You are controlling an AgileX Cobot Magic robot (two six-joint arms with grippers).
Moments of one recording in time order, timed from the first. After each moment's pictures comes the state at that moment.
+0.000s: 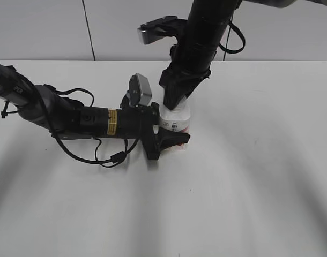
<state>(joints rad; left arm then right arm) -0.36 2.42 -1.32 1.31 -1.04 -0.57 0.52 2.20 -1.93 0.26 1.22 -0.54</state>
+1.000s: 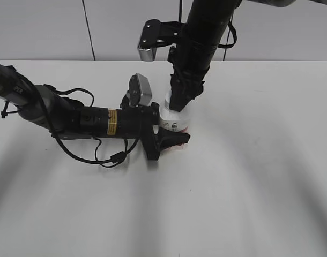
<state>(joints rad) -0.36 2.42 -1.32 1.31 -1.04 -0.57 0.52 2.20 -1.93 0.26 1.22 -1.12</state>
